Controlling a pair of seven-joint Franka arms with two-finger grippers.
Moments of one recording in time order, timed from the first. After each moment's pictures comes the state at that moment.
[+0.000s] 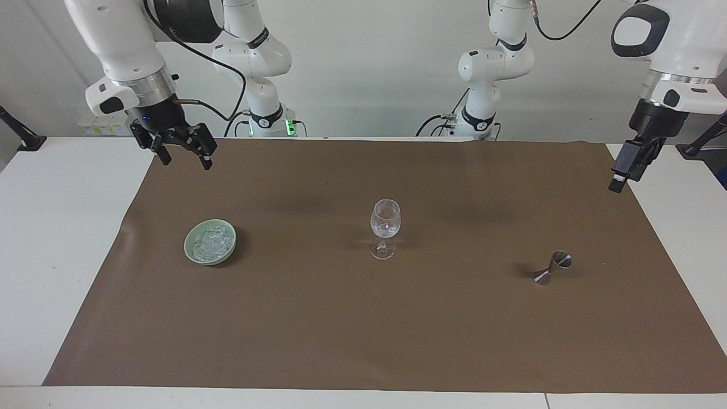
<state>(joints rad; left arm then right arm) 0.14 -0.10 -0.07 -1.77 -0.11 1.99 -0.33 0.05 -0.03 -0.10 -1.62 0.02 1.65 0.12</state>
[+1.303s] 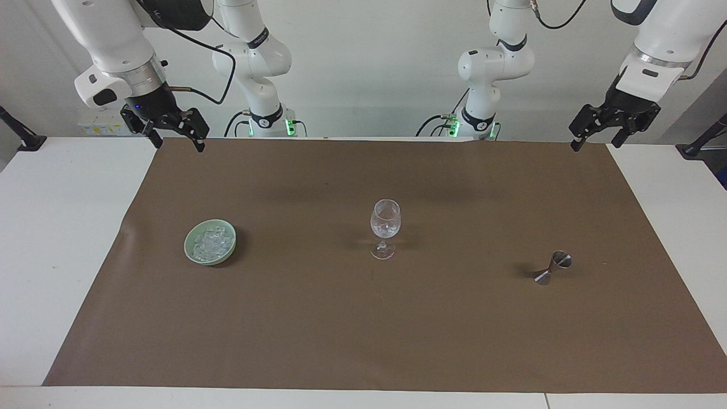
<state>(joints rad) 0.04 -0.10 -0.06 -1.63 -0.01 1.57 -0.04 0.05 -0.03 -0.09 -1.59 -0.01 1.52 0.07</state>
